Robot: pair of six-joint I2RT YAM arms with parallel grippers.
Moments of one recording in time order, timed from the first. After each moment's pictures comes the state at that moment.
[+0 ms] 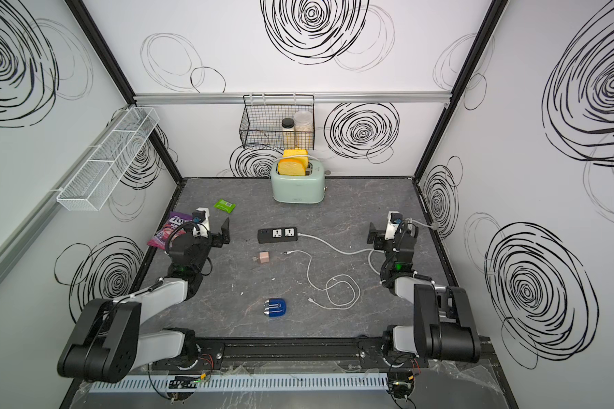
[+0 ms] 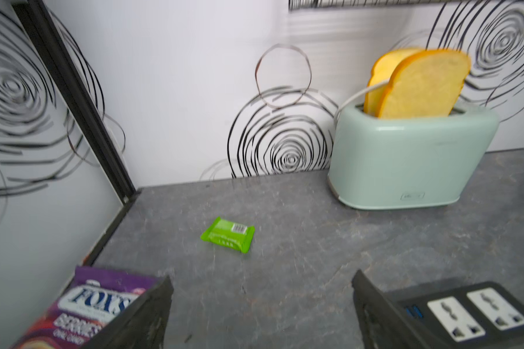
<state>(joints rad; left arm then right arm) -0.07 1.23 0.40 0.77 -0.02 0.05 -0.03 1.31 0.39 0.75 -0.04 0.04</state>
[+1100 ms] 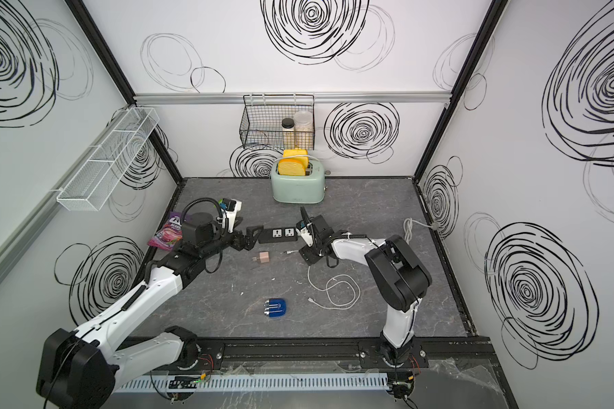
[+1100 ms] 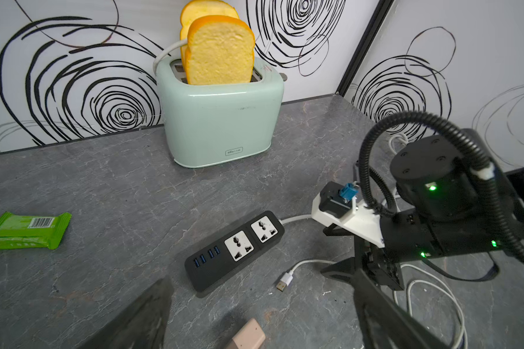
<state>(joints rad) -0.31 1.11 0.74 -0.03 0.27 -0.12 0.64 1.83 1.04 -0.26 -0.06 -0.08</state>
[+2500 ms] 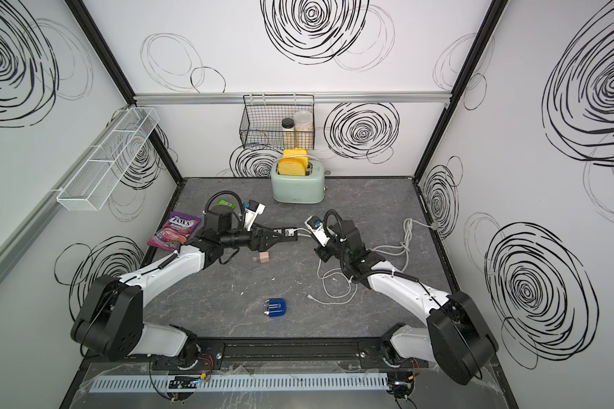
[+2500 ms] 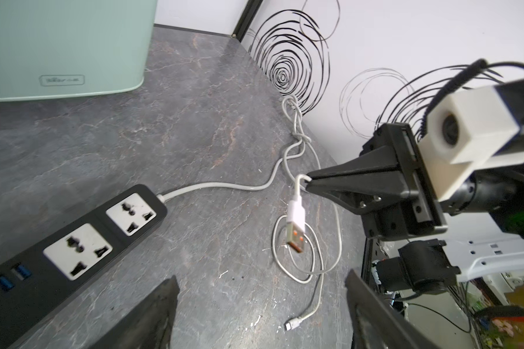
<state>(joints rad) -0.34 1.44 0.83 0.10 0.80 -0.29 0.62 1.26 0.69 0.13 -0.13 -0.25</state>
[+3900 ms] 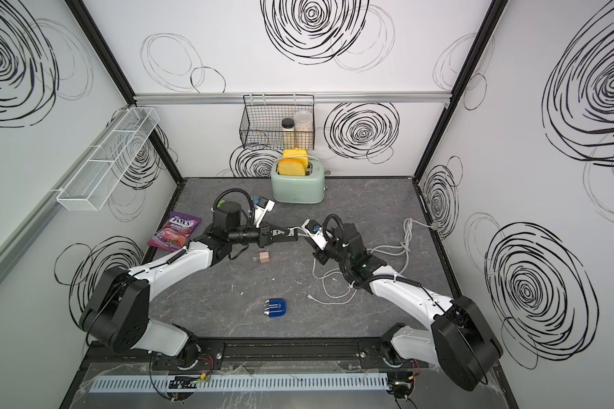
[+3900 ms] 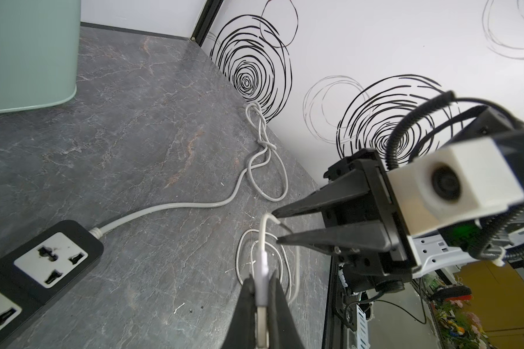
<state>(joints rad) -0.40 1.49 0.89 0.16 0.85 -0.36 0.64 1.22 0.65 0.21 -0.22 -0.31</state>
